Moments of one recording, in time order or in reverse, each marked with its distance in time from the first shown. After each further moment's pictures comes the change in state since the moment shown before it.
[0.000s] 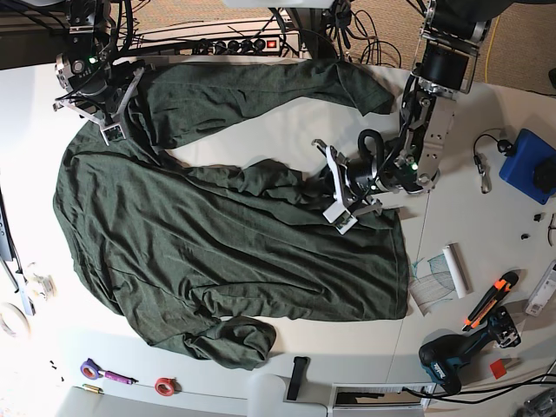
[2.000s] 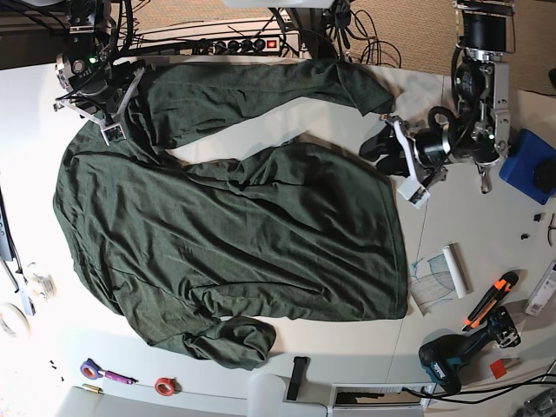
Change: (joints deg) left arm 11.7 -7.0 -17.6 10.0 -15.1 -3.7 16.0; right arm 0.0 -0.2 0.0 0.0 0.0 0.0 0.5
